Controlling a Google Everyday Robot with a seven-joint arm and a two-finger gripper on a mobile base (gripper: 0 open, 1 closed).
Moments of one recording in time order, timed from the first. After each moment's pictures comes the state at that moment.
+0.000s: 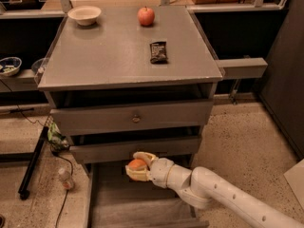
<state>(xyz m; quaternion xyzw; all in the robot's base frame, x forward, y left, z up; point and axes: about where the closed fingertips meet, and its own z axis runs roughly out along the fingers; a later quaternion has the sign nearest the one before) 0.533 0.053 0.545 -0.34 0.67 0.37 0.54</state>
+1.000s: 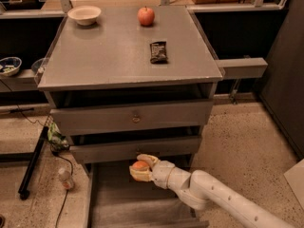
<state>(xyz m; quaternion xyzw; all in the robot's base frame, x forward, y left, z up) 0.553 0.044 0.497 -0.31 0.69 0.38 0.54</state>
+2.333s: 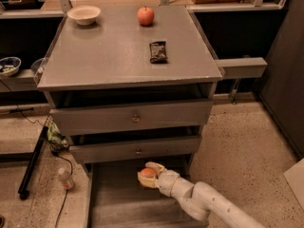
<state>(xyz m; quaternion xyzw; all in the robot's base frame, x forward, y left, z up) 0.563 0.011 0.420 -0.27 0.72 0.34 0.54</state>
